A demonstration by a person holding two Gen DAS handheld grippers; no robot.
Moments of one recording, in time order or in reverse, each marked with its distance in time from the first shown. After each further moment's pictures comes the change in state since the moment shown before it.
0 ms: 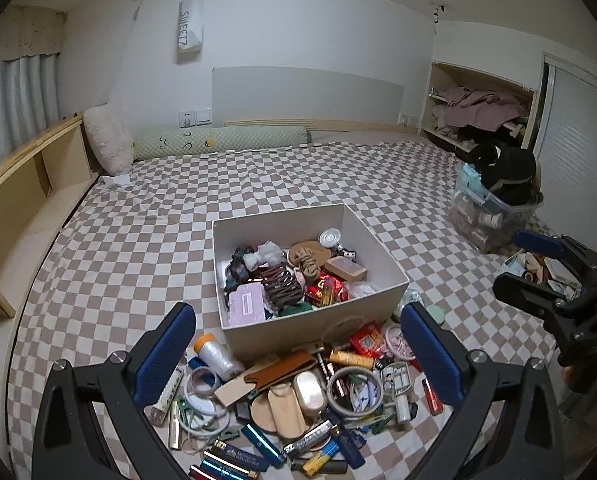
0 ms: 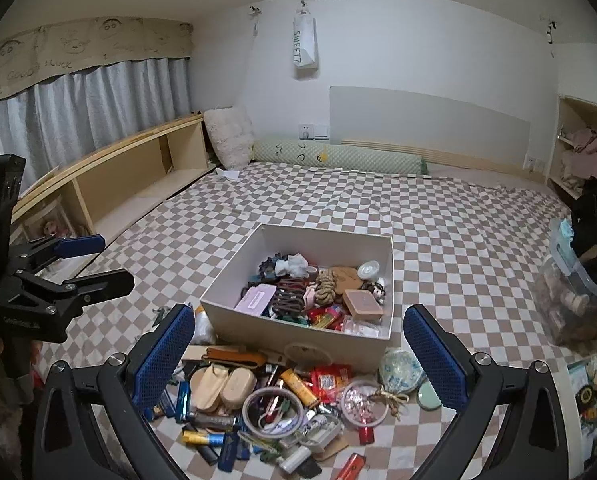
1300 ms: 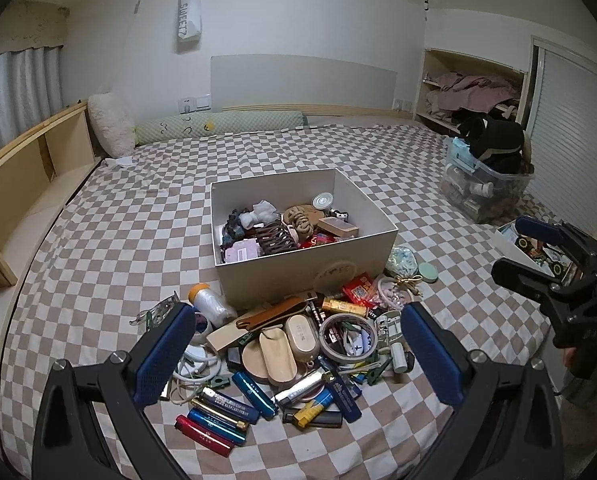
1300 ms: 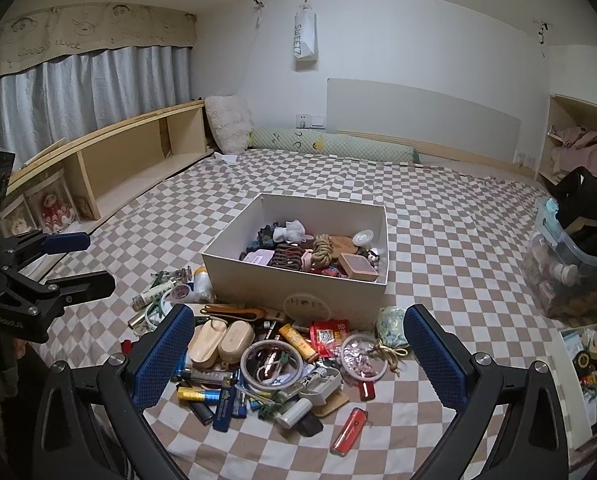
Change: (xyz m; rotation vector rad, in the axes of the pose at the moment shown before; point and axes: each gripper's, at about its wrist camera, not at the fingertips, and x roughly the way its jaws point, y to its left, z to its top) left arm -0.021 -0.012 -0.069 0.004 0.026 -0.006; right arm -0.025 0.006 -0.063 -0.029 0.008 -0.029
